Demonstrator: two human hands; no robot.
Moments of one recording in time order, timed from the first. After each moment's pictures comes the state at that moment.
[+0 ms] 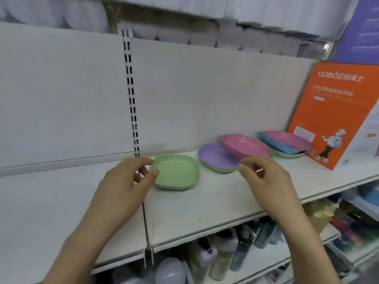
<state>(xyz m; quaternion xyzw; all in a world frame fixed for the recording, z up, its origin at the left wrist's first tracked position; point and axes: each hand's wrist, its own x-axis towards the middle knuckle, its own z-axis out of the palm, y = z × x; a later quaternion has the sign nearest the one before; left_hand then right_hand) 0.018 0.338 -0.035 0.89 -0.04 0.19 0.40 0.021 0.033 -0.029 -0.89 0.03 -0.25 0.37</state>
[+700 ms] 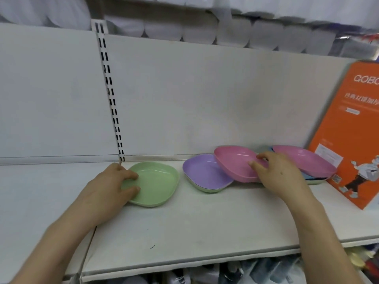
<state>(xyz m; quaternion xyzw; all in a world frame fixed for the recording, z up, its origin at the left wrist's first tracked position) 0.071 0.300 -0.050 0.97 0.08 0.08 0.23 0.177 -0.084 -0.032 -0.97 0.01 -0.15 0.19</state>
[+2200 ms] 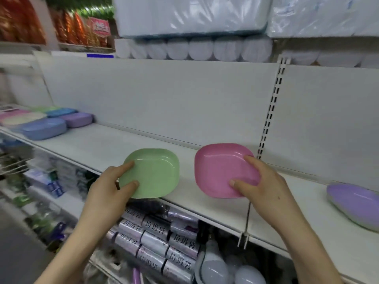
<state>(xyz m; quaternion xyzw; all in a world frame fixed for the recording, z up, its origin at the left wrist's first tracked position) -0.203 0.465 -0.047 0.78 0.33 0.38 0.37 0.014 0.216 -0.011 -0.84 -0.34 -0.03 0.43</state>
